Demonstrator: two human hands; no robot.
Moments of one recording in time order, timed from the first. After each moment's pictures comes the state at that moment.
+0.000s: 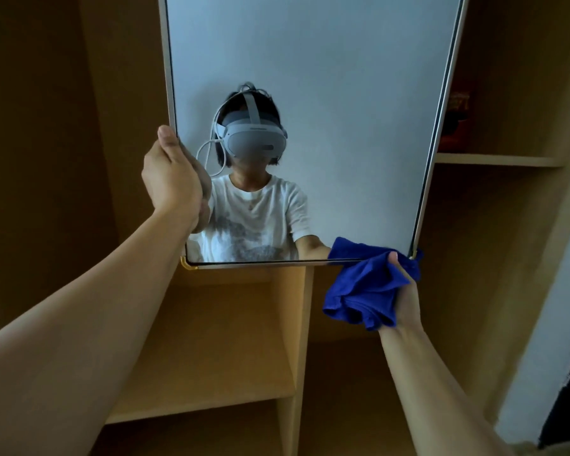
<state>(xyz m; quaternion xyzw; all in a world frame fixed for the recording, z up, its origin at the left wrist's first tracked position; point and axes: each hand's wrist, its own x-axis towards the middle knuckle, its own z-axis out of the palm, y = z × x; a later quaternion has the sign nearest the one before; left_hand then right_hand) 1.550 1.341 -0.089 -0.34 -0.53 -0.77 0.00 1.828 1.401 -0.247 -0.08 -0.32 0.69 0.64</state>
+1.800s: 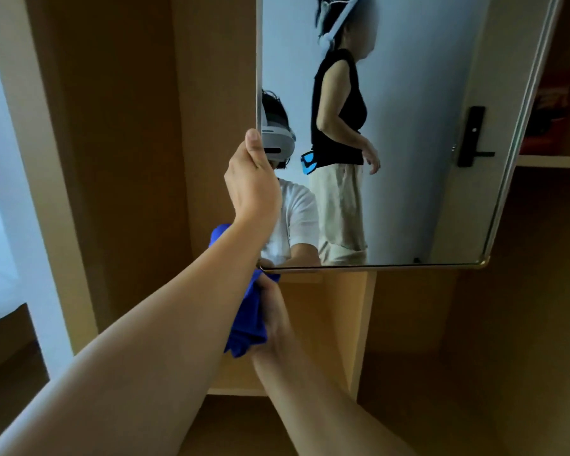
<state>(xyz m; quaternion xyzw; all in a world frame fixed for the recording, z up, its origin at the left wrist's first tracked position) 1.571 1.295 -0.089 -0.40 -0.51 -0.76 0.02 1.601 1.284 -0.235 -0.04 -0.32 0.89 0.33</state>
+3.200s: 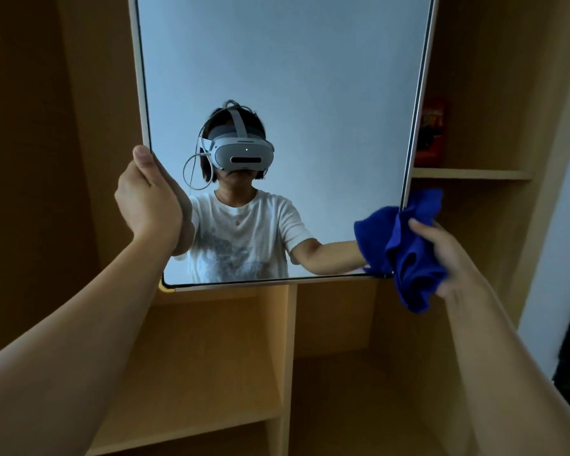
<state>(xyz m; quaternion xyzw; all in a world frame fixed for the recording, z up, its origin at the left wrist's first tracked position) 1.555 1.341 -0.092 -0.35 -0.55 -0.75 0.10 1.907 1.392 -0.143 -0.29 -0.48 0.55 0.62</state>
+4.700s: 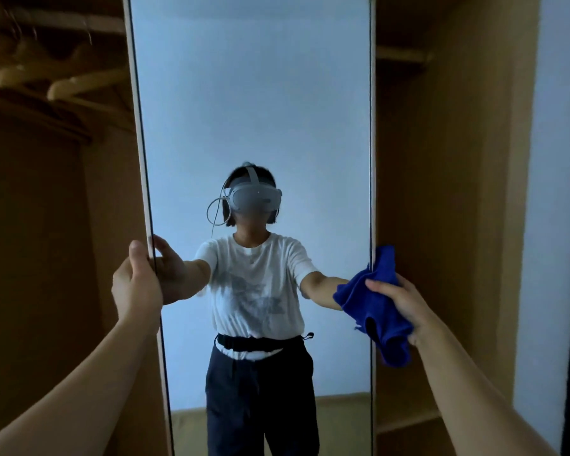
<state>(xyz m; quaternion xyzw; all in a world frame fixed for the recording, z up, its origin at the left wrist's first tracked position) 1.543 1.330 0.356 -0.32 -0.52 -0.79 -0.06 1.913 1.412 0.310 -0.34 -0.51 0.53 0.58</state>
